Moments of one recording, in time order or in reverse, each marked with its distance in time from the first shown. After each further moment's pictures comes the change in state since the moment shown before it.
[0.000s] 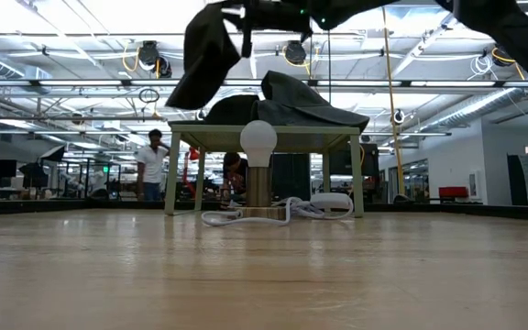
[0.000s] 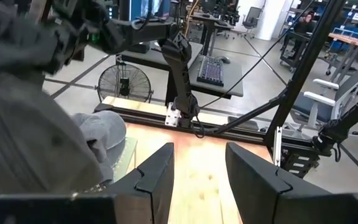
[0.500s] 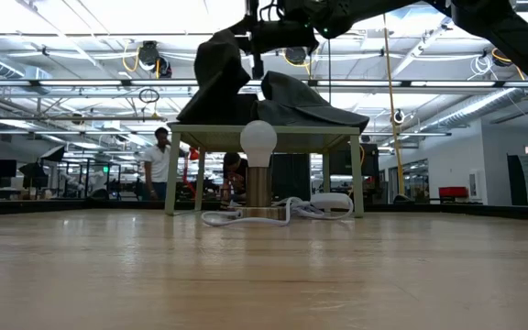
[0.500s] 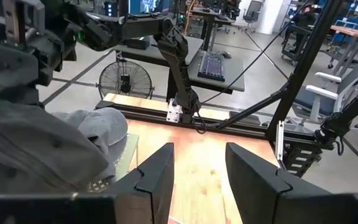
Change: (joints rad) left arm 0.000 0.000 0.000 -0.020 0.000 0.023; right arm -0.061 0.025 -0.001 -0.179 -0.062 0.031
